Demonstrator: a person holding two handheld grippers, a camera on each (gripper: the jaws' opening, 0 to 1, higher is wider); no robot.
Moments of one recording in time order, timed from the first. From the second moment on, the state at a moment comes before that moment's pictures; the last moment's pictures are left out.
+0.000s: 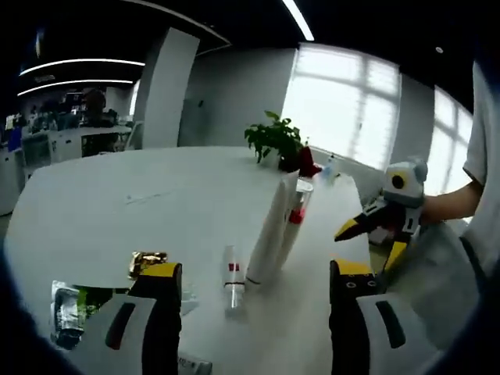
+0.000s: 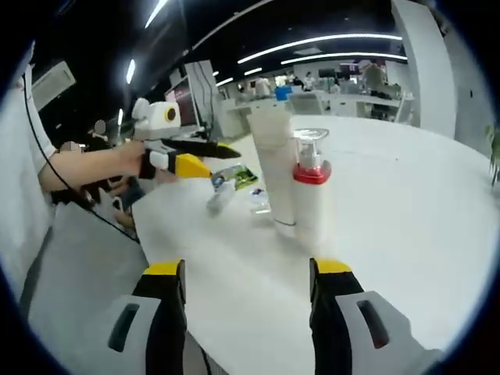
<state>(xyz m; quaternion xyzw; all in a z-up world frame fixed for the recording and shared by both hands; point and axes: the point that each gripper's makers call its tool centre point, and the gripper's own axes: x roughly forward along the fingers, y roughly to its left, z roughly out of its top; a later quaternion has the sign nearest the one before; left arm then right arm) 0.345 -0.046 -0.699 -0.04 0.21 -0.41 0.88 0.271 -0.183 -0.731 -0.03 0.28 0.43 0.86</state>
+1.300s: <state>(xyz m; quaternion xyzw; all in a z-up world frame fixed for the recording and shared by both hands) 0.233 0.029 -0.719 -0.08 0.27 -0.30 0.91 0.250 -0.188 -0.723 -0.05 0.28 0.43 0.86</state>
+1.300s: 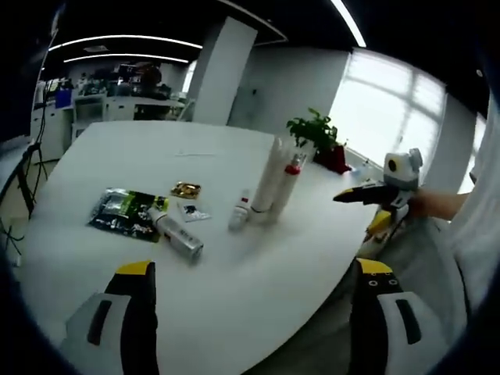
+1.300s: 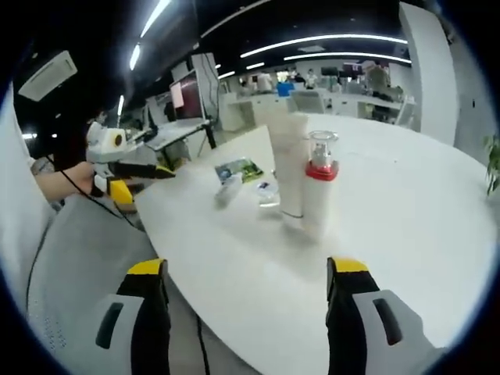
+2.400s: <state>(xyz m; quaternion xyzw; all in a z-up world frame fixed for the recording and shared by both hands) 0.226 0.019 -0.739 -0.04 0.31 -0.32 0.89 0.249 -0.190 -0.722 -0.05 0.27 0.42 0.86</state>
